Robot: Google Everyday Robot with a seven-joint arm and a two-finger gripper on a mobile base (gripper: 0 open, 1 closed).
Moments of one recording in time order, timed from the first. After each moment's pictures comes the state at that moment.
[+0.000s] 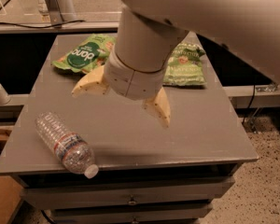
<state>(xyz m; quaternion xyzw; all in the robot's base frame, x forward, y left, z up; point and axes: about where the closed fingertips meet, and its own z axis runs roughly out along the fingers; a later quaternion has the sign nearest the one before) 0.415 0.026 0.917 -0.98 0.12 -0.04 0.14</state>
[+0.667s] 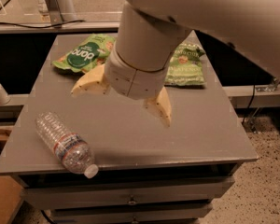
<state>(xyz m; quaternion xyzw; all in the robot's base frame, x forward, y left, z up) 0.411 0.029 0.922 -0.98 0.10 -0.04 0.15</state>
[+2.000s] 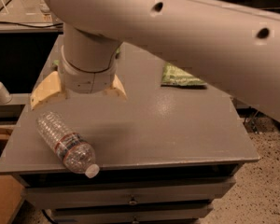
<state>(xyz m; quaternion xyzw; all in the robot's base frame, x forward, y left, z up) 0.451 0.119 0.902 -0.97 -0.17 -0.11 0.14</state>
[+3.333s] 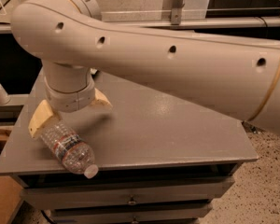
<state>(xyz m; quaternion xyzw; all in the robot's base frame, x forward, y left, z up) 0.459 0.156 0.834 -0.95 -0.29 -0.07 0.08</state>
